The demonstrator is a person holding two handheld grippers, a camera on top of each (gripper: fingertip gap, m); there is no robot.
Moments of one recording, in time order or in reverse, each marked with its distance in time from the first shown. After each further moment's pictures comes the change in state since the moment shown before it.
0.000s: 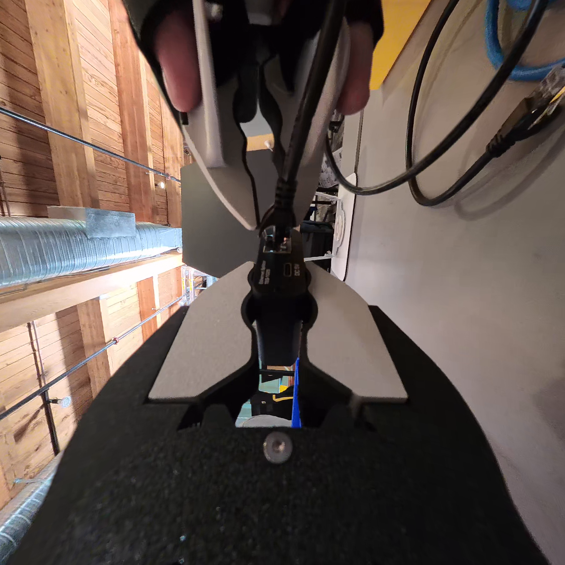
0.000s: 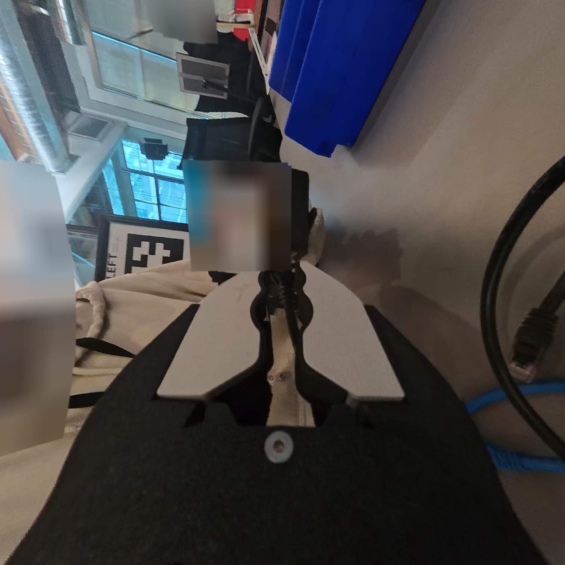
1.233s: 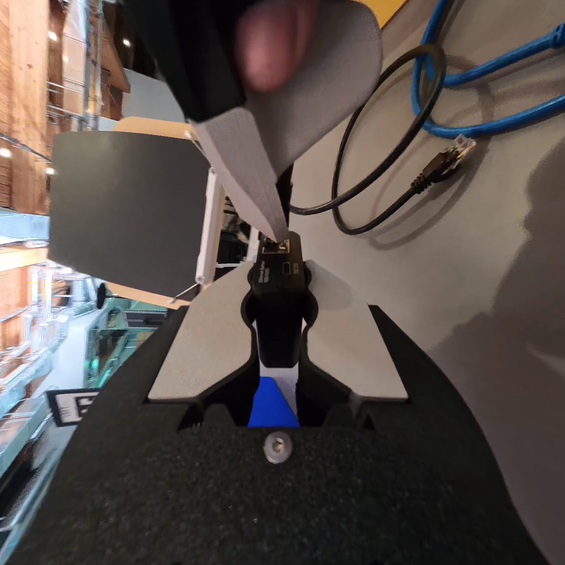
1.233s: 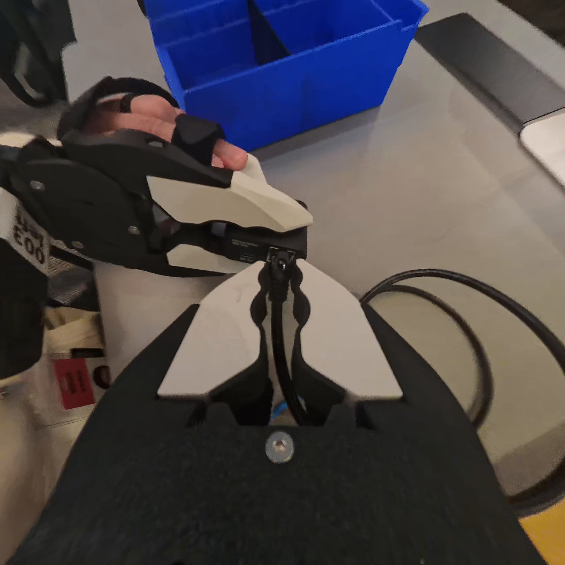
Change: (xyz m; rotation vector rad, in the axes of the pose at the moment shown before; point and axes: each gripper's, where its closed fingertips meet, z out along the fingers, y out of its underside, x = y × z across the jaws) left arm 0.023 0.004 0.009 0.041 0.328 -0.256; right arm 0.015 -0.017 -0.001 0.043 0.735 -0.920
